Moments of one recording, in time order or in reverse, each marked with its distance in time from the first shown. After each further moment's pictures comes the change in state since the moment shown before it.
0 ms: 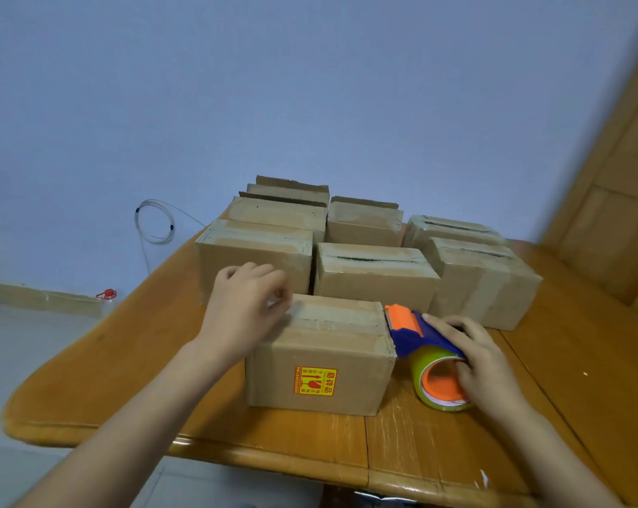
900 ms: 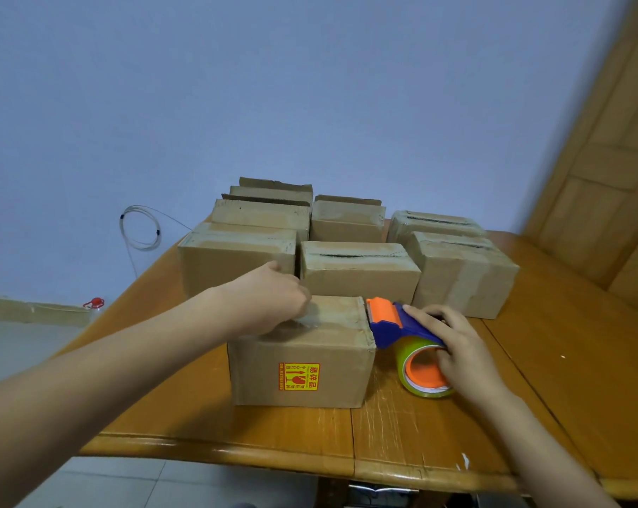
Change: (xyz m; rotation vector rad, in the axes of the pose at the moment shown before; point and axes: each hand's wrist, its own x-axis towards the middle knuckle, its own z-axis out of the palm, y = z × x) left_hand 0.053 0.033 0.001 0.701 -0.841 0.607; right_hand 0.002 0.002 0.000 -0.056 -0.002 -0.004
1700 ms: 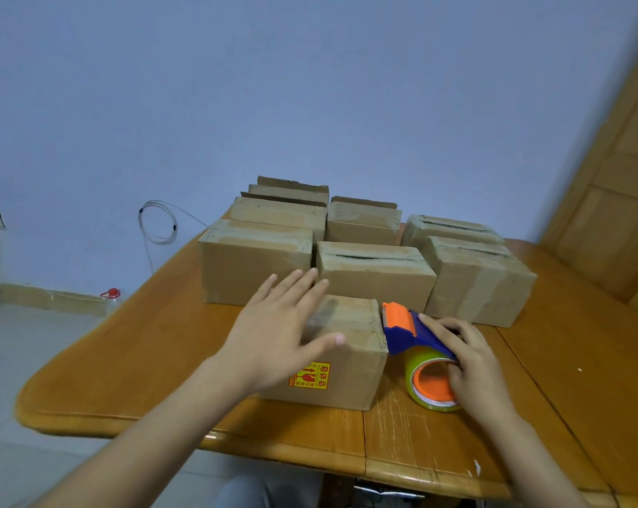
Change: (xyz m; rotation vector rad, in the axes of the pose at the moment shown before) left_hand -0.039 0.053 0.023 -0.660 0.425 -0.443; right_hand -0.015 -0.012 0.008 0.015 0.067 0.030
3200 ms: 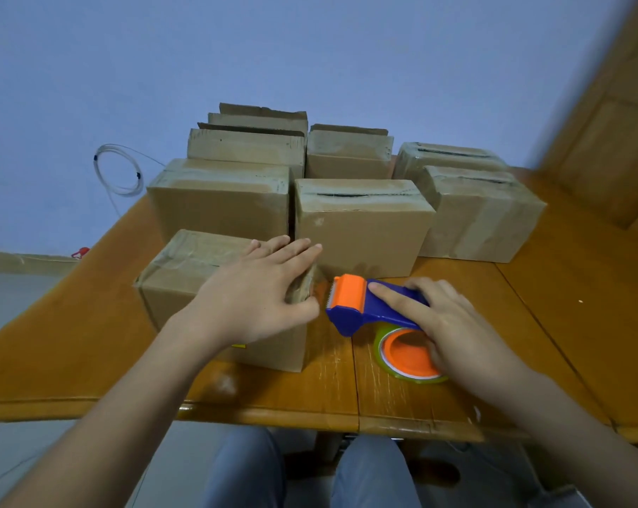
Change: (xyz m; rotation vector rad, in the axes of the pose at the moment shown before) left_hand 0.024 -0.008 0.014 -0.018 -0.298 0.036; right_hand 0.004 -0.059 -0.022 -0.263 -0.476 -0.152
